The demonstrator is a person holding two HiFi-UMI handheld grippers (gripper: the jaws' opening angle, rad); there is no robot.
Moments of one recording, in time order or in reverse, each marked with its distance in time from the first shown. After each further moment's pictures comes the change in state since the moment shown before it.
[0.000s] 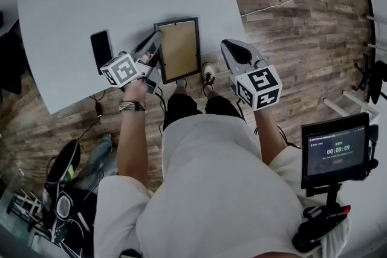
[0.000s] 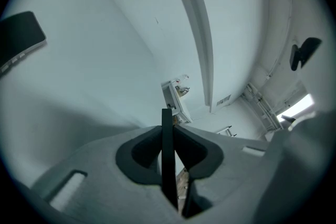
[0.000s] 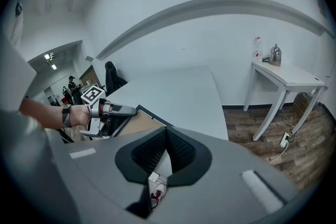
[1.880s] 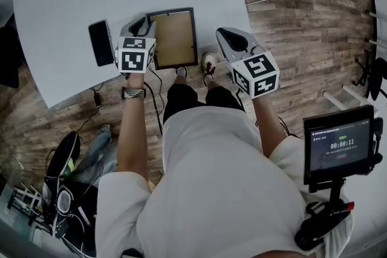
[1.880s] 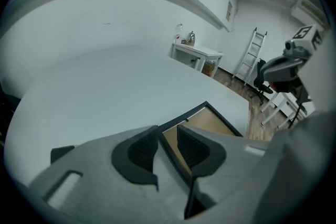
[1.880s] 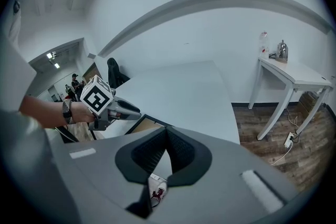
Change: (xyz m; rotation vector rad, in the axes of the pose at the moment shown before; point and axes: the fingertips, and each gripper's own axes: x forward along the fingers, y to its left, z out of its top) left arm -0.013 0.038 -0.006 0.805 0.372 0.554; right arm 0.003 0.014 -0.007 -0.014 0.028 0.039
